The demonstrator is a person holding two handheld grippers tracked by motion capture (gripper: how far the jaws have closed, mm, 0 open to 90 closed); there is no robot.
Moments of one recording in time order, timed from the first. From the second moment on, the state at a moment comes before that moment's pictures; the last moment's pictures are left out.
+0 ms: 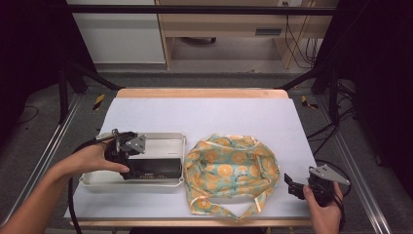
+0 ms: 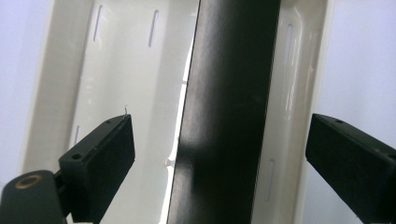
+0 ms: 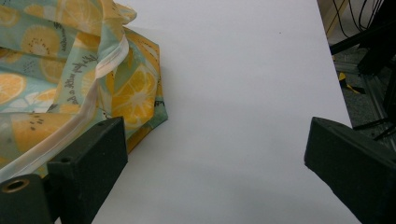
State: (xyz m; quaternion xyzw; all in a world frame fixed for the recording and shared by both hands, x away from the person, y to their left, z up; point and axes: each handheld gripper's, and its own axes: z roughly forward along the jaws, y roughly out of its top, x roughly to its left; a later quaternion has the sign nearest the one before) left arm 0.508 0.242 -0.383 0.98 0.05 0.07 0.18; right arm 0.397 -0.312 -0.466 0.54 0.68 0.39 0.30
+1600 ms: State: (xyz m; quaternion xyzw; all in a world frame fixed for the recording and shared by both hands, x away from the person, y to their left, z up) left arm 0.469 0.182 -0.373 0.92 0.17 0.16 0.31; right arm 0.396 -0.310 -0.464 0.53 0.69 0.39 0.30
